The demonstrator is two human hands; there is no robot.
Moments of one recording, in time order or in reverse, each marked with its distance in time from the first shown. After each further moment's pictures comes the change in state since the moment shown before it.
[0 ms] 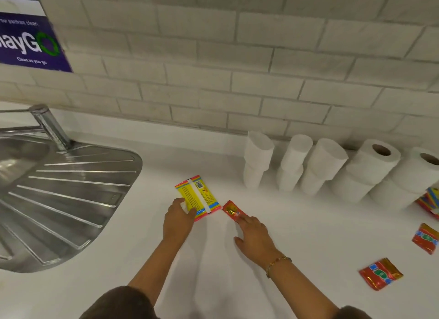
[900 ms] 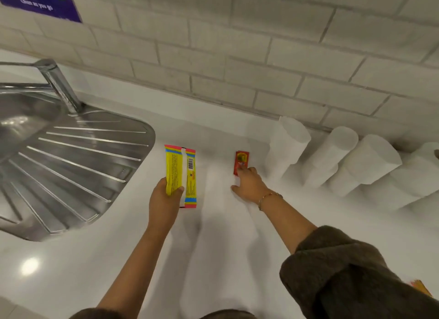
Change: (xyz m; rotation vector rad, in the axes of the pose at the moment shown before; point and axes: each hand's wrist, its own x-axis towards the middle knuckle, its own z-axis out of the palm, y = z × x) left_hand 0.011 -0.014 -0.044 -0.293 0.186 0.023; right_hand 0.143 -0.020 -0.020 0.002 -0.111 -0.025
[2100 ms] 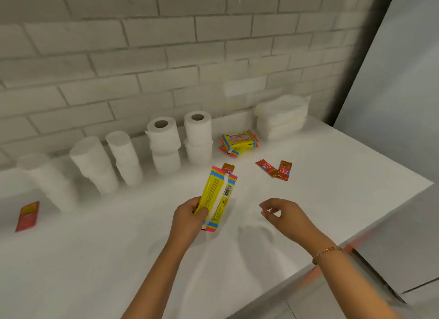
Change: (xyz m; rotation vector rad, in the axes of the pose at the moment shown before) left_hand -0.368 0.154 0.322 0.028 -0.887 0.362; right_hand -0.532 0.331 -0.077 0.443 0.572 0.614
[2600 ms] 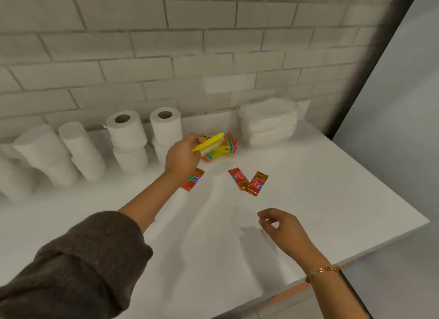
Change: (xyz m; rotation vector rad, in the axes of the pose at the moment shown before) left_hand 0.145 0.104 0.102 0.483 0.252 0.265; right_hand 0.048 0.117 -0.077 0.026 -0.065 0.006
